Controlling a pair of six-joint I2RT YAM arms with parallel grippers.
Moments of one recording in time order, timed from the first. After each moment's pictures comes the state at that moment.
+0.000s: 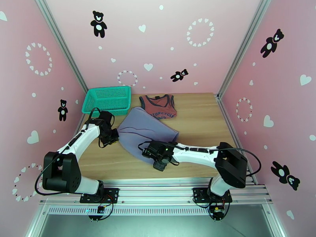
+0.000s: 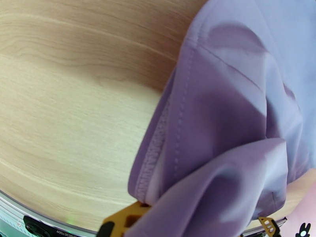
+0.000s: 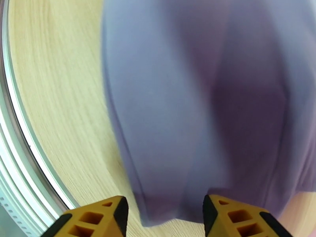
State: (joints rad) left arm -0.11 1.46 1.05 -0.97 0.15 -0.61; right arm 1.11 1.68 1.02 -0.68 0.08 -0.12
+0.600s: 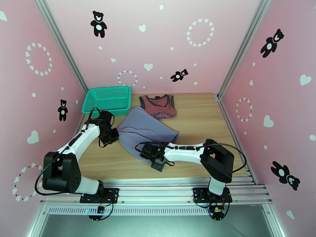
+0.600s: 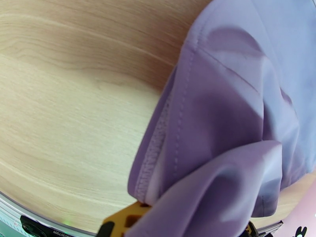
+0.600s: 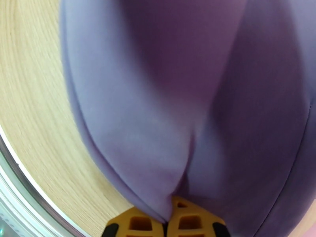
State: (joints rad) left arm -0.11 1.46 1.05 -0.96 0.14 -0.62; right arm 1.12 1.78 1.09 -0.74 0.12 -0.06
